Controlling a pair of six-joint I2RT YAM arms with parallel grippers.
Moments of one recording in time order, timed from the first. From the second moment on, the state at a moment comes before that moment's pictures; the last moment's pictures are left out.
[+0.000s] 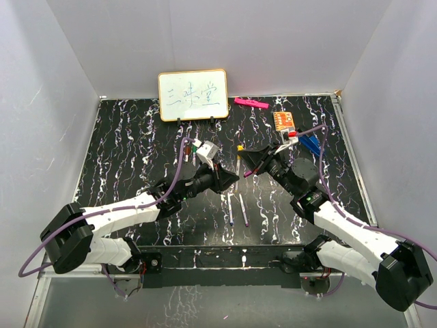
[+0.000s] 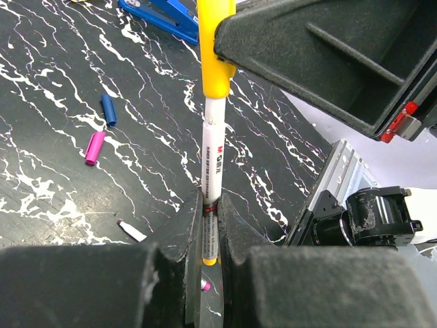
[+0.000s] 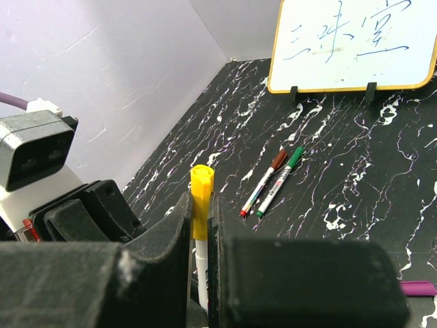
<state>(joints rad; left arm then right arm) -0.93 1.27 0.66 0.45 0.08 -0.52 0.59 0.94 0.53 0.52 -0.11 0.58</state>
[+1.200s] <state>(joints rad) -0.71 1.32 0.66 0.52 0.36 -0.65 0.57 1.13 0.63 0.52 -0.23 0.54</state>
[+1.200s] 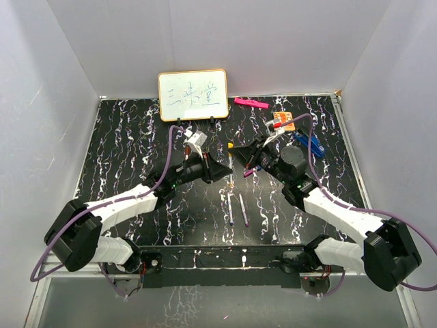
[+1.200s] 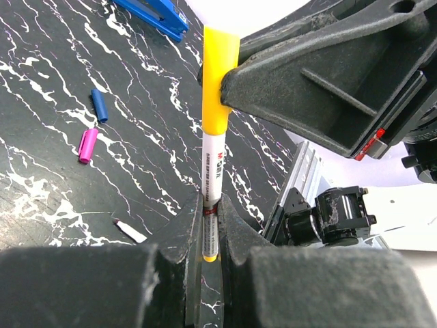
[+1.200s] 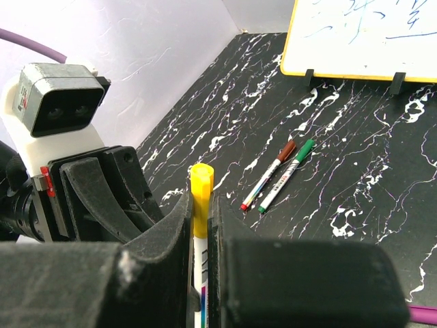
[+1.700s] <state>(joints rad) -0.68 1.32 0.66 0.50 0.43 -0.63 0.59 1.13 0.62 0.50 -0.20 0.55</state>
